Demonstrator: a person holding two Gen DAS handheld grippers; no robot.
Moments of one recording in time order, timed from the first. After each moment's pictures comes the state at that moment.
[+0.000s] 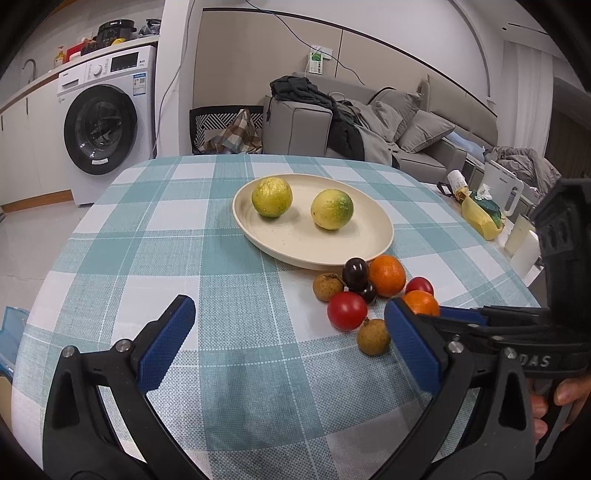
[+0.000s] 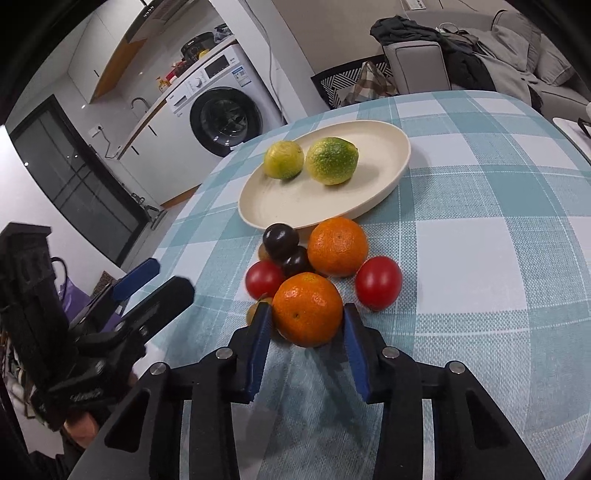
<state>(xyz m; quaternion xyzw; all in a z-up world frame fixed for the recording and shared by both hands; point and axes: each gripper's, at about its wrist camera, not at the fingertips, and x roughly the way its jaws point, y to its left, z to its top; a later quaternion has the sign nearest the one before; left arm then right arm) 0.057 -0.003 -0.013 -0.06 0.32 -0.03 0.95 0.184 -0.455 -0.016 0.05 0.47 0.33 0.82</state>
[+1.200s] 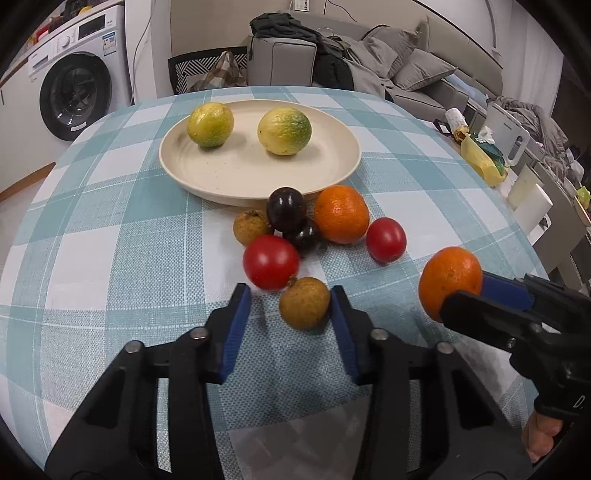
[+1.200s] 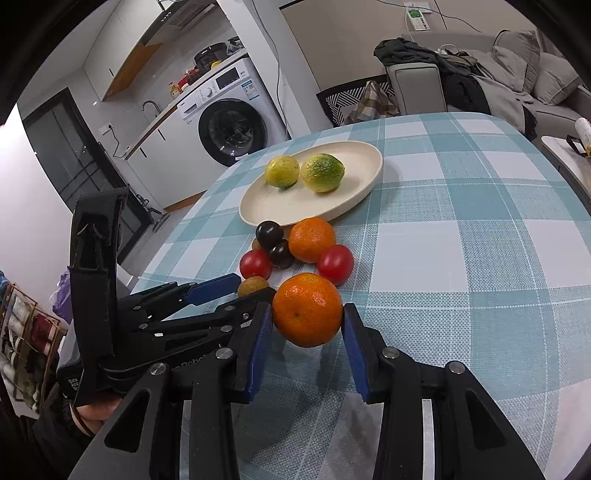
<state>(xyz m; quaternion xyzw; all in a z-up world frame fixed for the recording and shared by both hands) 0.096 -0.070 -0.052 -0.04 0.44 -0.04 0.90 0.158 -0.499 -0.002 0.04 0.43 0.34 0.84</state>
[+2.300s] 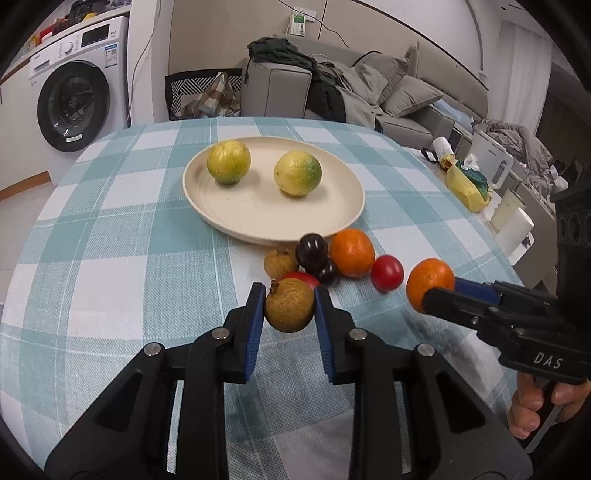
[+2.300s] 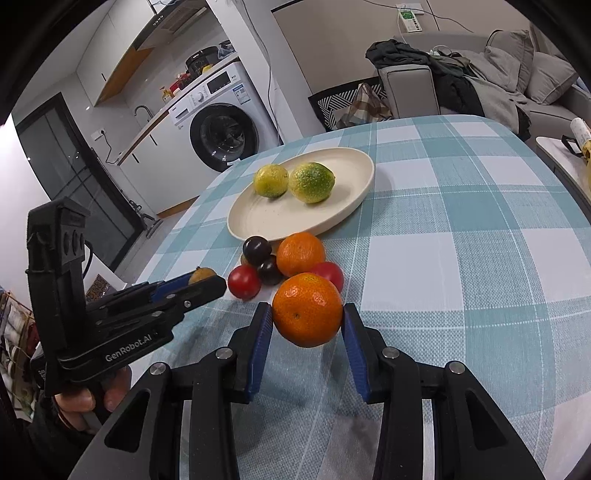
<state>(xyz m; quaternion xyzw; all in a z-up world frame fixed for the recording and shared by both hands) 0.084 -0.028 -0.022 -0.07 0.39 -0.07 0.92 0.175 -0.493 -0.002 0.04 0.43 0.32 0.84</state>
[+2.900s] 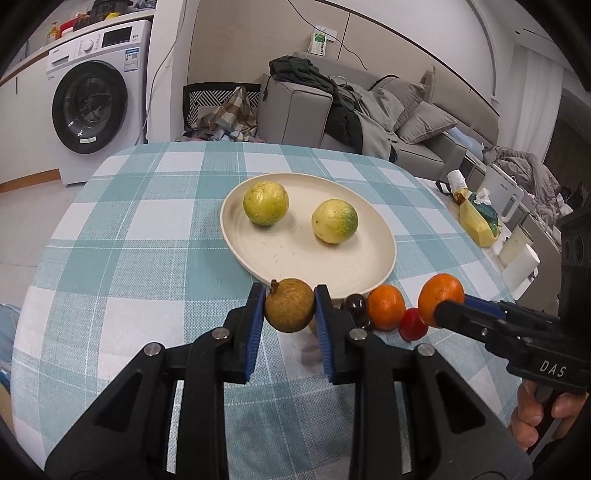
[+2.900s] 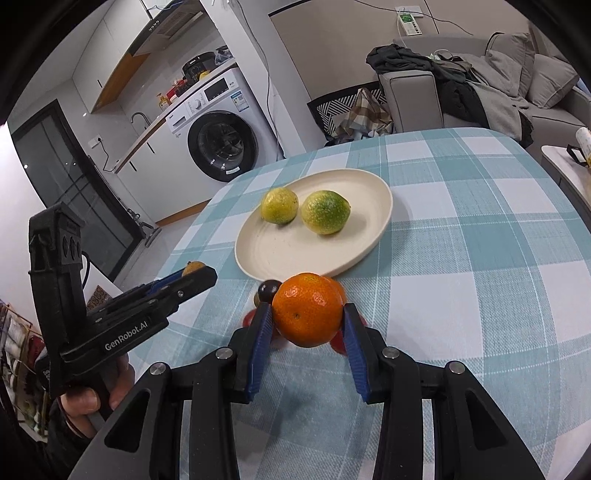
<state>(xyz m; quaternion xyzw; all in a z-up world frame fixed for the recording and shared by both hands) 0.110 0.010 -0.001 -0.09 0.36 -0.04 0.93 0.198 -0.466 0.019 0.06 0.43 0.32 0.85</state>
